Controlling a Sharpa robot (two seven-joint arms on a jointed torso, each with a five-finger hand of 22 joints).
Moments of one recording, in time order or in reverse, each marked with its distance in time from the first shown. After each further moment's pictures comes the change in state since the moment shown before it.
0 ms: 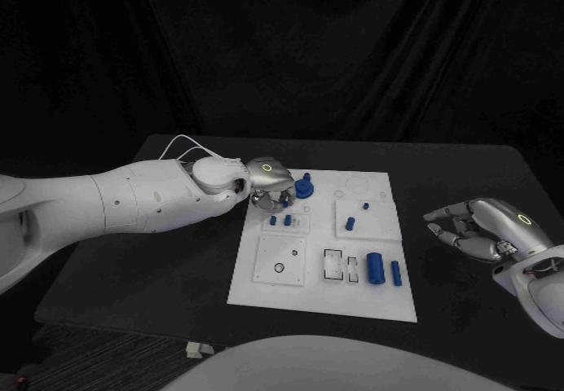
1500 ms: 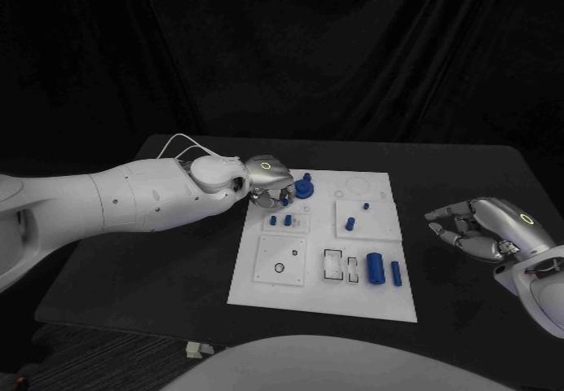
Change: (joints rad) left arm 0.004 -0.007 0.000 0.000 0.000 -0.017 0.001; left_hand -0.004 0.004 0.000 0.000 0.014 -0.011 -0.008 0.004 0.002 -0.003 -0.004 0.008 0.005 0.004 -0.003 0.009 0.013 0.000 0.000 0.000 0.010 0.000; right arm 0.004 -0.005 0.000 0.005 0.000 -0.003 0.002; right_hand 0.000 0.000 0.000 0.000 0.000 0.000 0.000 0.000 0.000 0.000 0.000 0.000 0.000 0.000 0.000 0.000 0.000 0.000 0.000 0.000 0.000 0.000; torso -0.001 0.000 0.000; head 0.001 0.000
